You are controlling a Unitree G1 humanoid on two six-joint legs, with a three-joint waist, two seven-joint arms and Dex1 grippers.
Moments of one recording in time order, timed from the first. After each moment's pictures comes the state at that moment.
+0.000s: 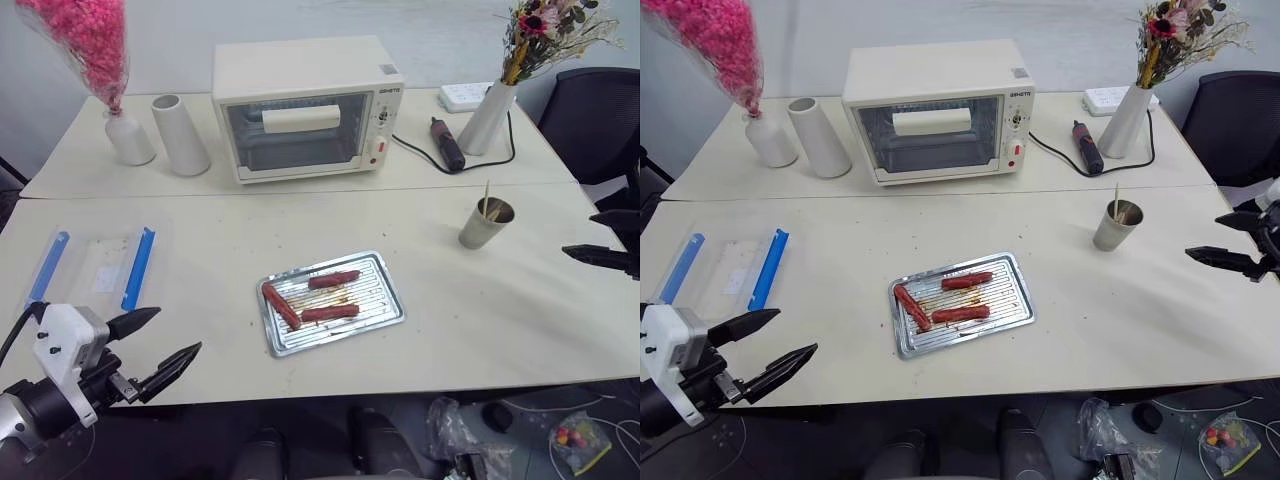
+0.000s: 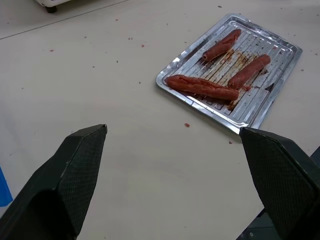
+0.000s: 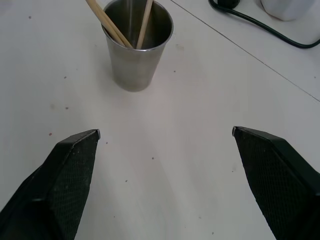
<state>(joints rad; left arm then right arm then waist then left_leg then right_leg) 0.56 0.67 0.77 -0.82 -0.77 0.66 -0.65 -0.68 -1.17 -0.16 0.84 0.20 0.12 1.35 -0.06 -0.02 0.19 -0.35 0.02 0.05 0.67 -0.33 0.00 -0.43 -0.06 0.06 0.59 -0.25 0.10</state>
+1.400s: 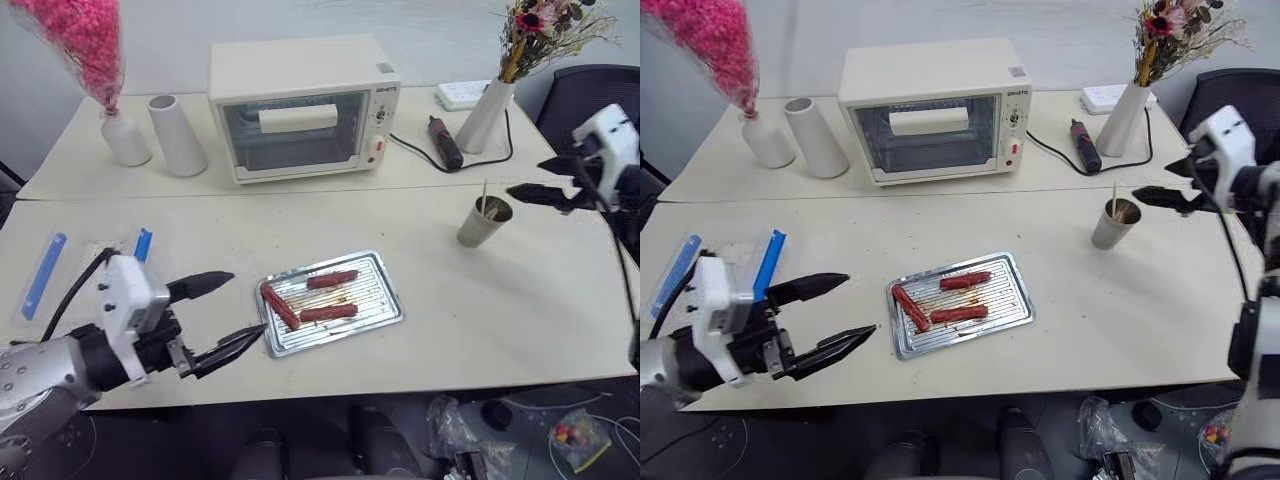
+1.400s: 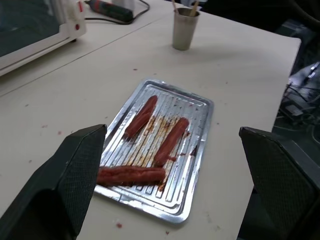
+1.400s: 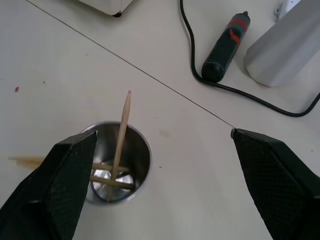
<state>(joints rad) 0.16 0.88 0.54 -0.90 -1.06 0.75 -0.51 -1.22 -0.88 0.00 1.12 -0.02 0.24 1.12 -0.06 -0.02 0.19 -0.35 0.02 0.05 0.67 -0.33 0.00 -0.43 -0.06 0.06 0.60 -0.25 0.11</state>
